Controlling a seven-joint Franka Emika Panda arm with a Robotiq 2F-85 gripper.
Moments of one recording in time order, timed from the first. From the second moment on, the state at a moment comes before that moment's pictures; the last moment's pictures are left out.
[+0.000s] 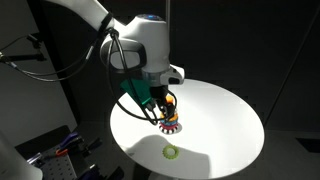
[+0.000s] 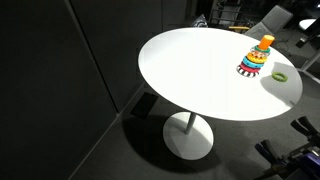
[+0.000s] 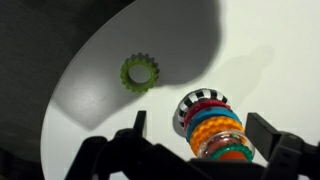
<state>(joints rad) -0.18 0.01 -0.24 -2.44 0.22 2.53 -0.41</state>
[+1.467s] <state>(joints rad) -0.30 0.27 -0.18 -2.40 0.24 2.76 -0.47</state>
